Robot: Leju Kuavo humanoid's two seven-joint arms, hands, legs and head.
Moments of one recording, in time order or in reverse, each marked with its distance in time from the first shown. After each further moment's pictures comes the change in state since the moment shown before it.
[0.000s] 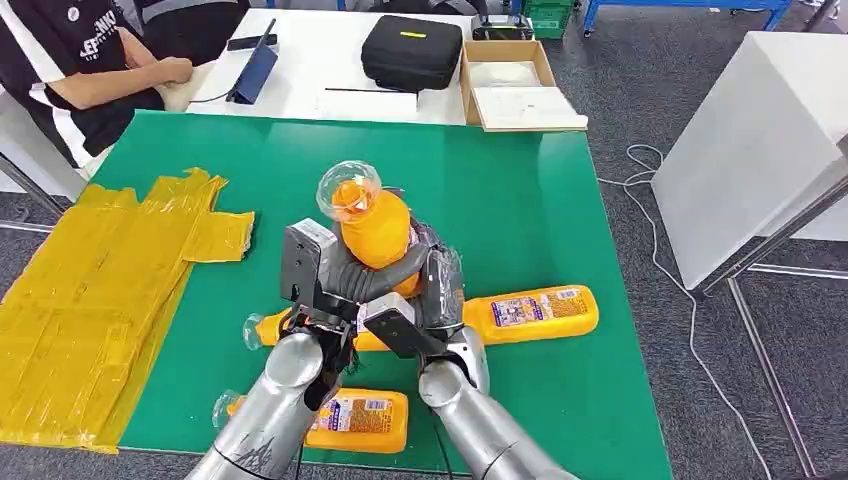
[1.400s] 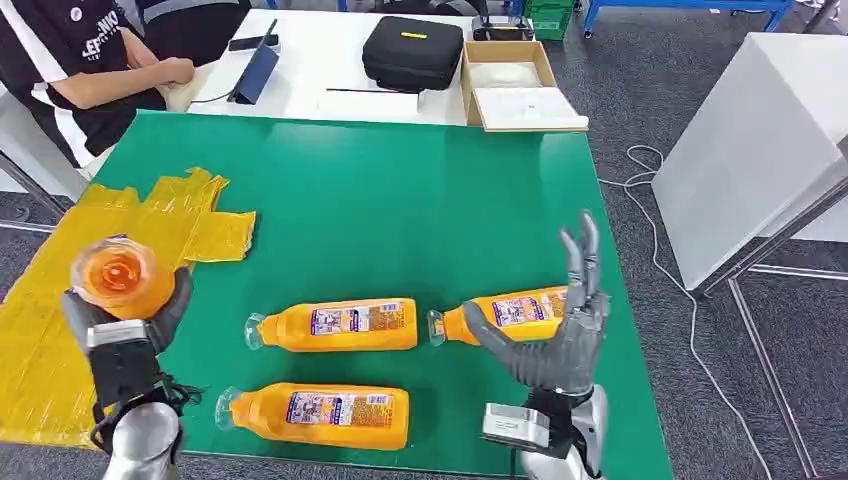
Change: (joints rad) left arm 0.372 0.161 0.557 -0.341 -0.637 0.543 -0.218; right arm 0.440 -0.295 -0.129 -0.948 0.243 -0.001 0.086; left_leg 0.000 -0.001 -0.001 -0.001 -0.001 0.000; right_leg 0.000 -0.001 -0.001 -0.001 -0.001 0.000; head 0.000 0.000
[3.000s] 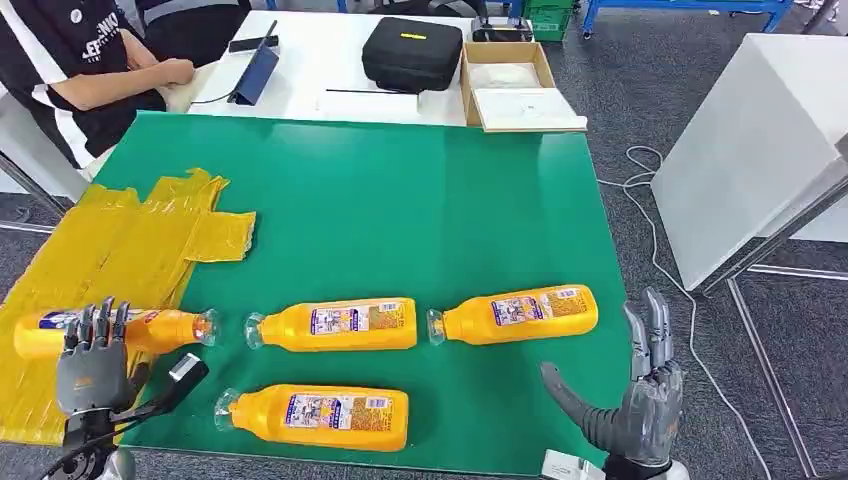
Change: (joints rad) left arm -0.083 0.238 0.251 0.684 -0.873 0.060 0.406; right arm 0.257 -0.095 -0.215 -0.054 0.079 0.000 -0.045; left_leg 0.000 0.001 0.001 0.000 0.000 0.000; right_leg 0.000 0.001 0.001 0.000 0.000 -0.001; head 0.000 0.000
